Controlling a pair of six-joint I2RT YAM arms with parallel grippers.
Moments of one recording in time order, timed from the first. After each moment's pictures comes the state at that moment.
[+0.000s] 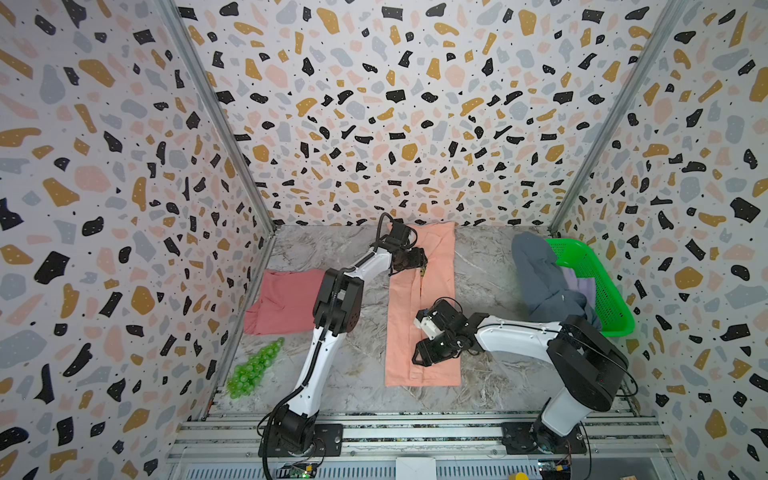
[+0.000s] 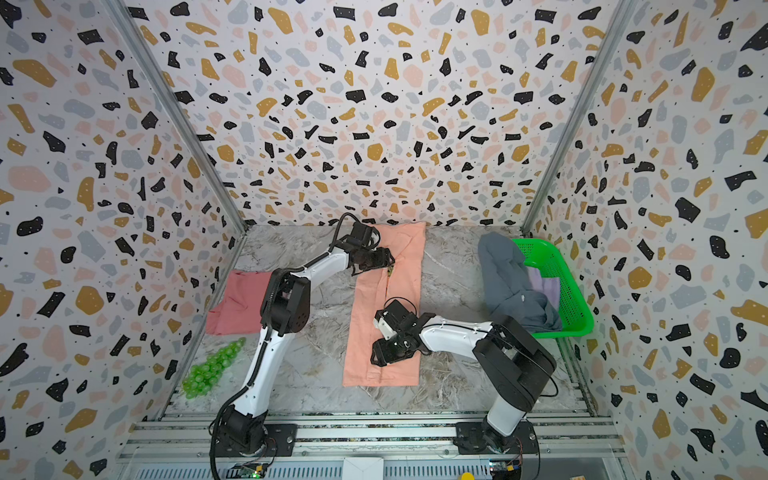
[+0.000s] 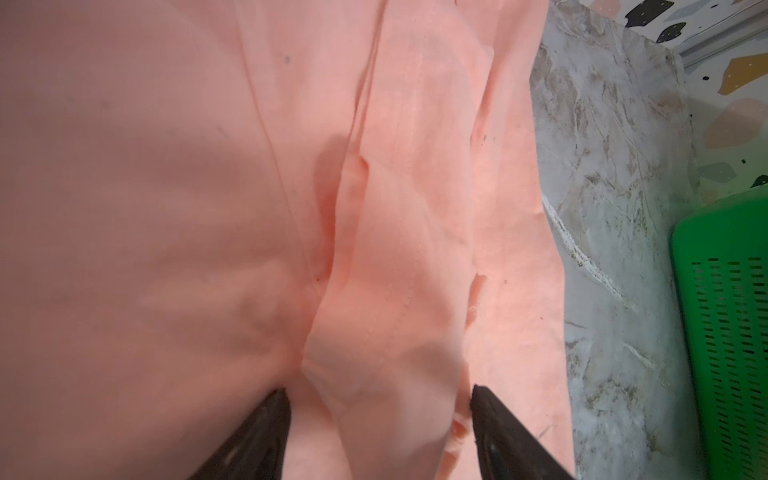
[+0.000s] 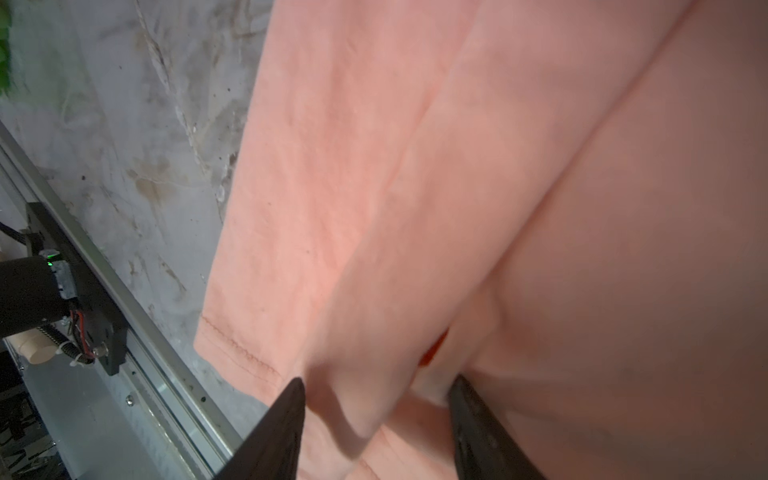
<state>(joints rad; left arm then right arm) -0.45 2.52 2.12 -0.46 0.30 -0.47 0.85 1.65 0.87 -0.36 -0.38 0.45</state>
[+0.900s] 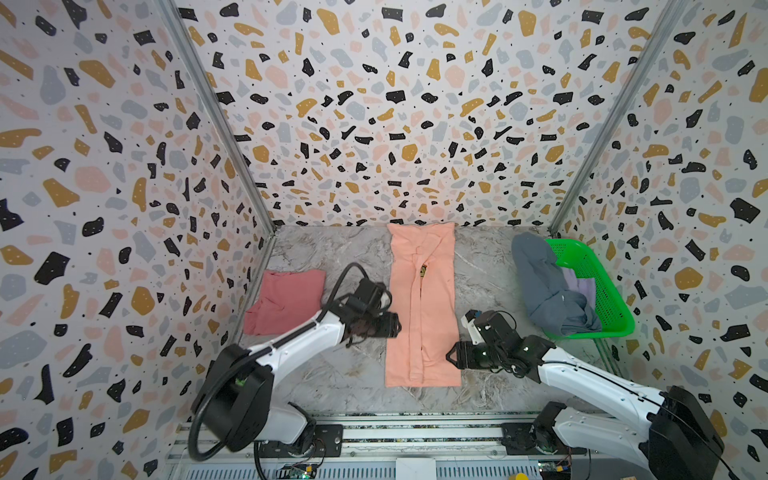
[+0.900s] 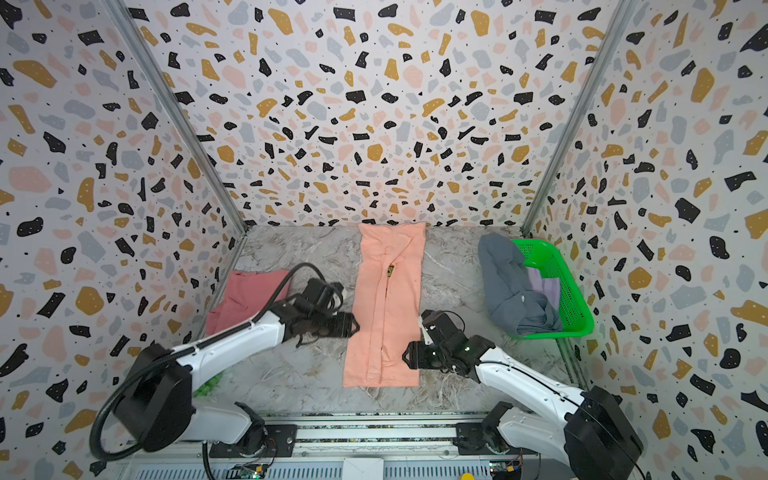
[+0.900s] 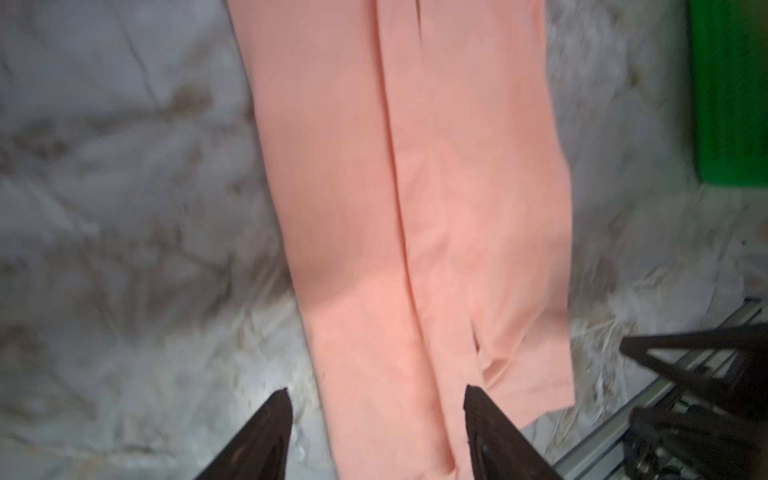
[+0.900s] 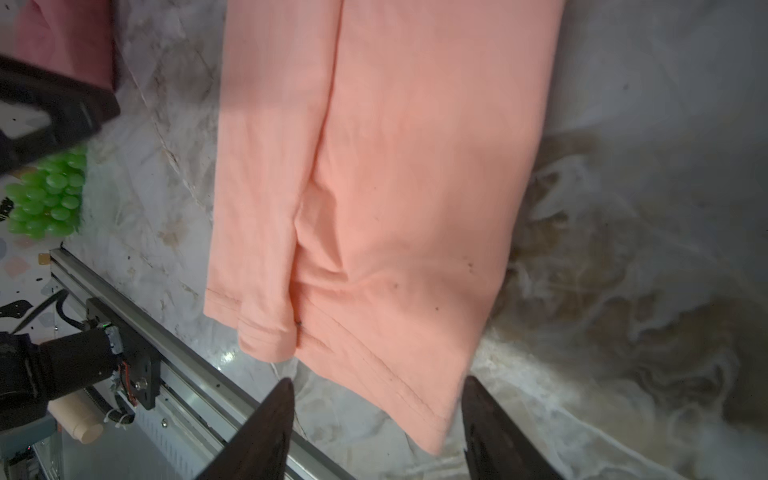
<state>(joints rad) -0.64 1.32 0.75 -0.50 0.22 -0.53 0.74 1.07 0.54 -0.45 -0.25 0.68</state>
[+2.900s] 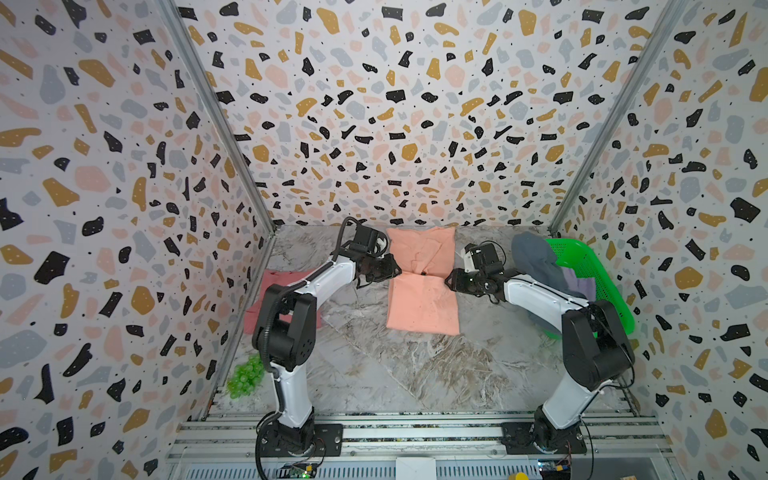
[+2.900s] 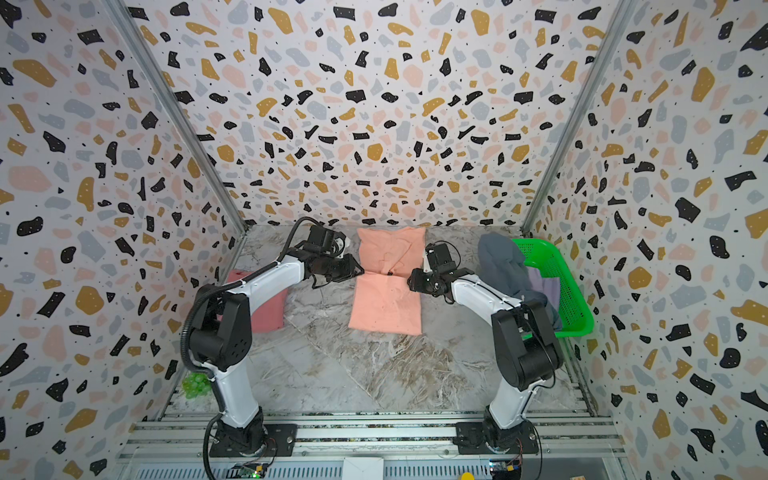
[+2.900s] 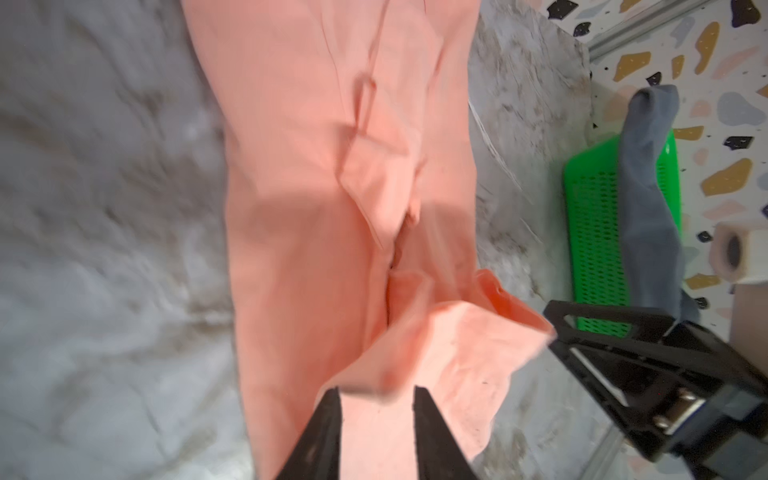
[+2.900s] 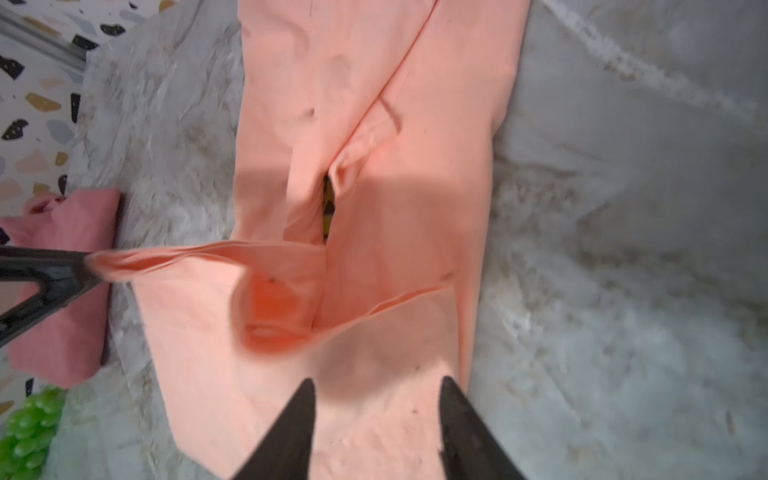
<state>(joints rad) -0.32 1.98 1.56 -0.47 0.45 -0.47 0.36 1.79 1.24 -0.29 -0.24 0.45</state>
